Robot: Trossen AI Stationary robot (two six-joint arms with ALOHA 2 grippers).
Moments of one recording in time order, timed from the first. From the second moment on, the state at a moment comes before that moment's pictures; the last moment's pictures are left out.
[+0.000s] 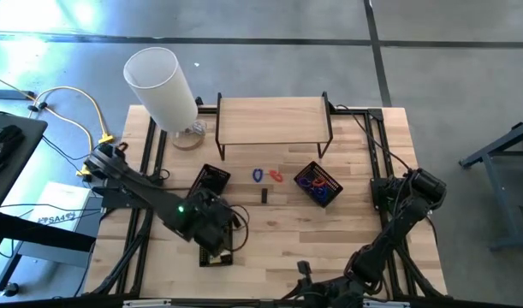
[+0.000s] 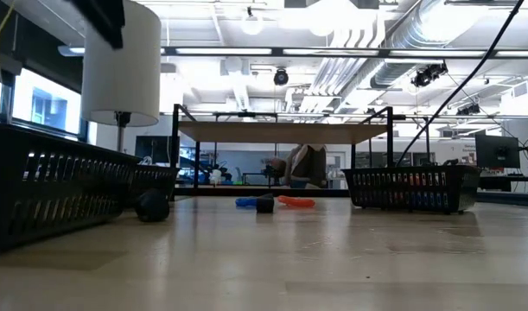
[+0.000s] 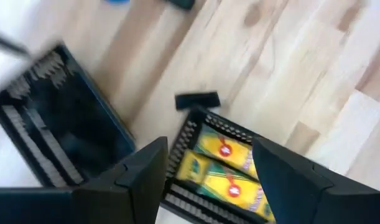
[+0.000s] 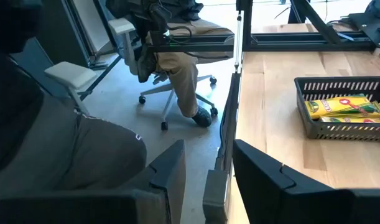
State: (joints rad) left arm -0.58 1.63 1.50 -1.20 -0.38 -1.08; right arm 0.90 1.87 1.32 0.13 0.54 0.42
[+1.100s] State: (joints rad) left arm -0.76 0.92 0.78 -0.67 -0.61 -0.68; right arm 0.18 1.84 1.67 -0.80 0.31 0.73
